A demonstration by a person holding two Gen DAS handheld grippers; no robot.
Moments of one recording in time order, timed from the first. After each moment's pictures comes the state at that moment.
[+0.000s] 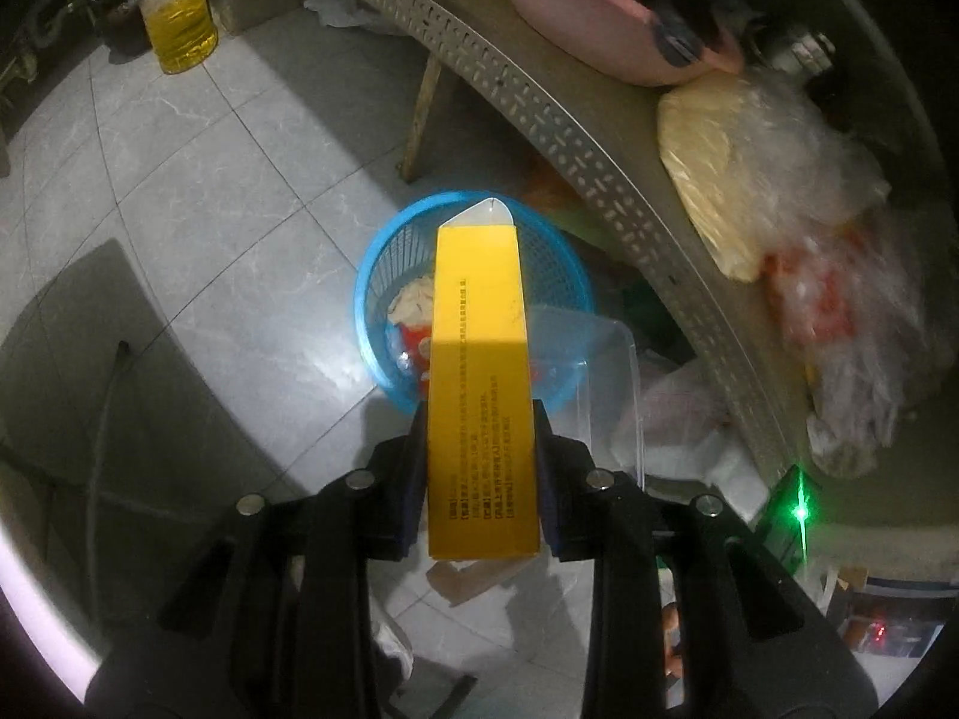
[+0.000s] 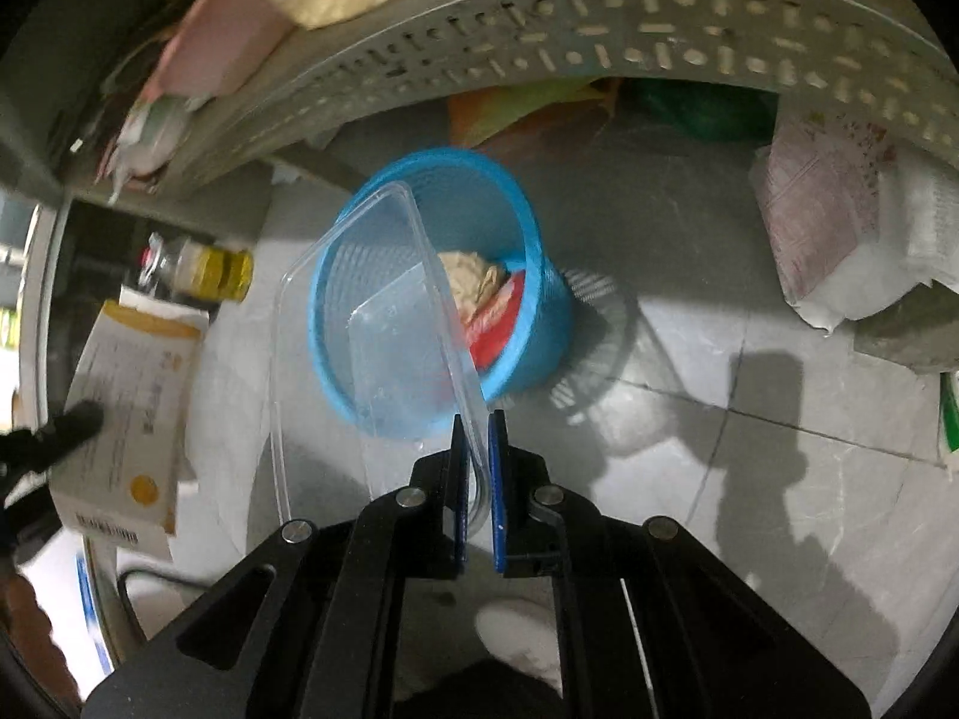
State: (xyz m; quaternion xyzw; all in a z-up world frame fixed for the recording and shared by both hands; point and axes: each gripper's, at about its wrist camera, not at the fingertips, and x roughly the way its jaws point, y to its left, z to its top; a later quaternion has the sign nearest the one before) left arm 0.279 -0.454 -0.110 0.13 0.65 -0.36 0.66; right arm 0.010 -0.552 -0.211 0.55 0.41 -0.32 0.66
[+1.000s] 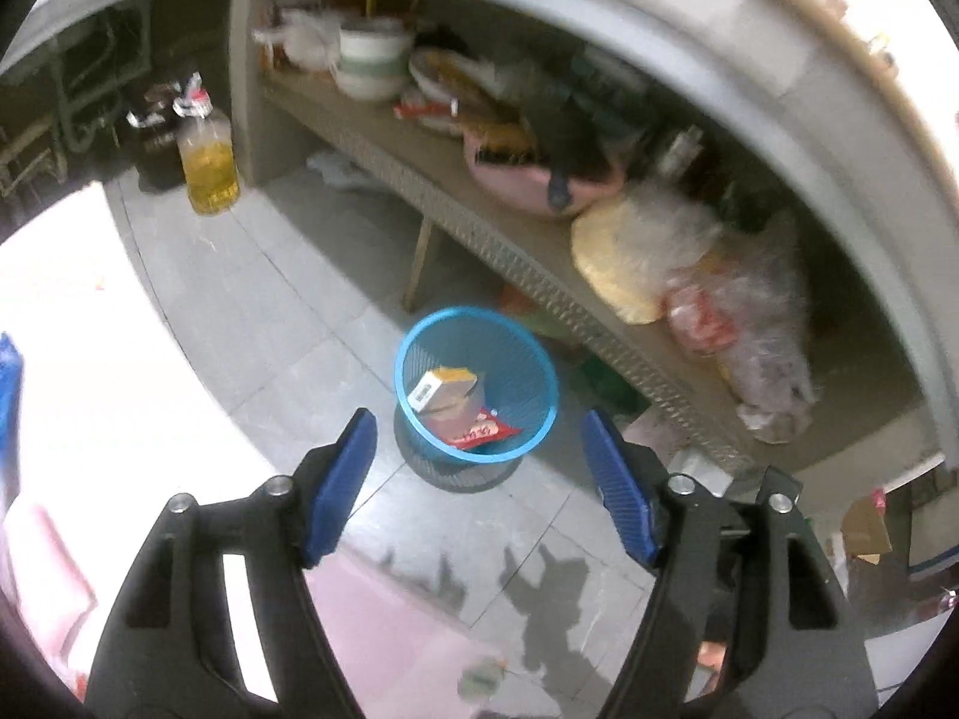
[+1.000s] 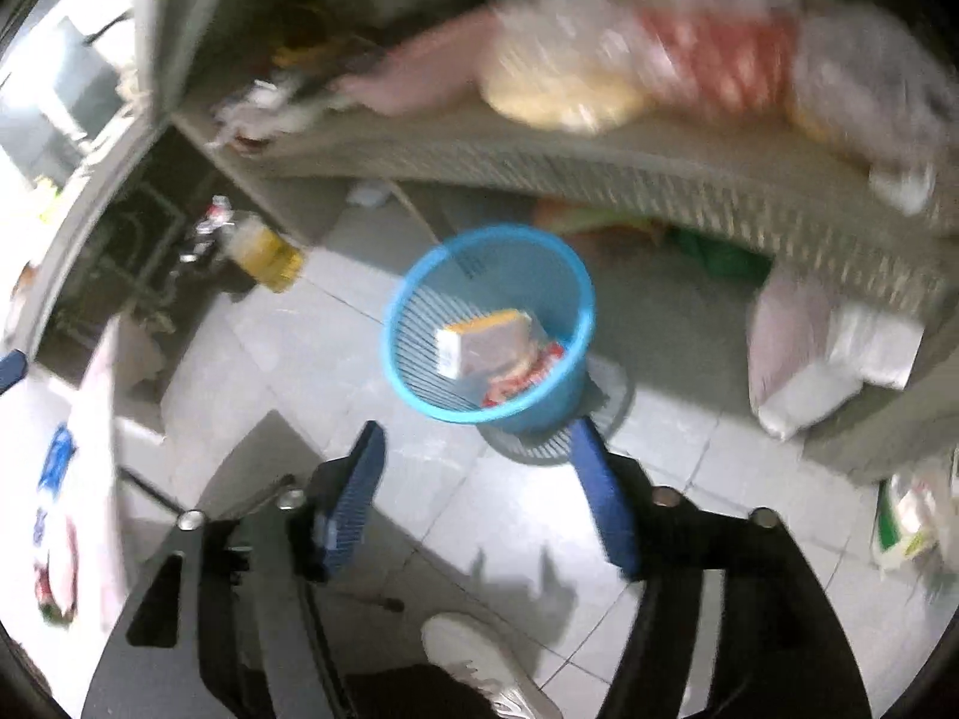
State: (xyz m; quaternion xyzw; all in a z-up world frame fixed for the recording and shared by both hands) left arm 0.218 -0.295 0.060 0.08 0.49 -0.43 0.75; right arm -0.016 -0.452 -0.076 0.38 0.37 -0.30 0.79
